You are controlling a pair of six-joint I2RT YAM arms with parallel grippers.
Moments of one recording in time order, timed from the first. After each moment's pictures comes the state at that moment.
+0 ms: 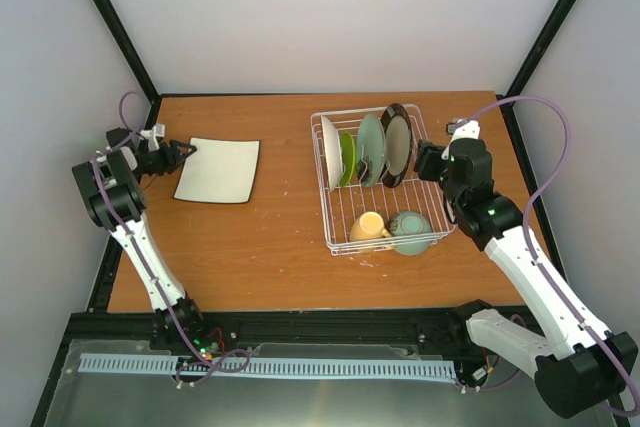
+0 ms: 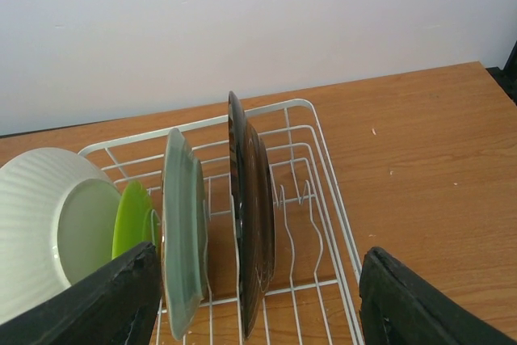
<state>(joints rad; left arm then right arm) 0.49 2.32 1.58 -0.38 1.04 0.00 0.36 0.98 0.93 -0.34 0.26 0.31</state>
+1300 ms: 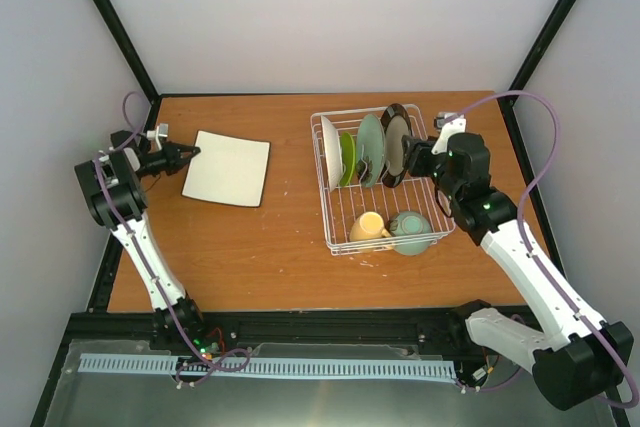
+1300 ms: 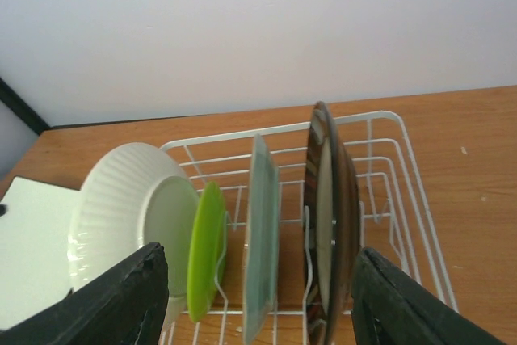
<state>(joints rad) 0.48 2.35 1.58 -0.41 1.28 -0.01 0.36 1.02 0.94 -0.26 0.09 0.31</state>
